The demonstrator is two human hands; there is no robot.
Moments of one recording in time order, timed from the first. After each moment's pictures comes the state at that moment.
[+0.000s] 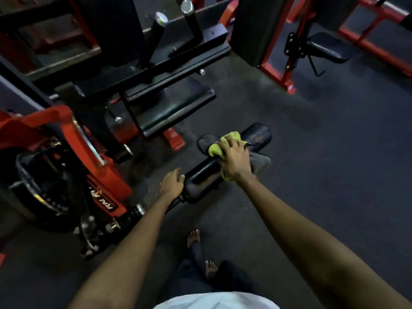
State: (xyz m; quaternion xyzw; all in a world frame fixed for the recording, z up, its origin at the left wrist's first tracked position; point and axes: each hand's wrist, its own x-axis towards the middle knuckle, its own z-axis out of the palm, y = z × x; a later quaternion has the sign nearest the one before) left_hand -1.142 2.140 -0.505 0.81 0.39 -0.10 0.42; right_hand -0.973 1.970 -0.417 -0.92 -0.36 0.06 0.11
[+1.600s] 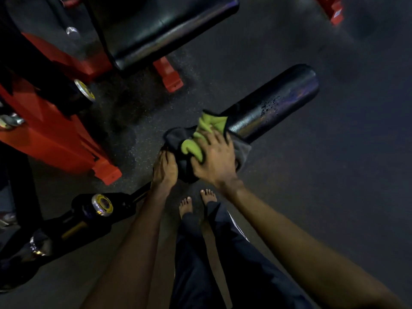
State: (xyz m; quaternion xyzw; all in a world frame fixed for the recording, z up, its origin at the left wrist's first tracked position) left_hand -1.141 2.121 -0.669 0.80 0.43 0.07 0.42; right_hand -1.024 2.011 -0.588 -0.88 -0.43 0.11 0.15
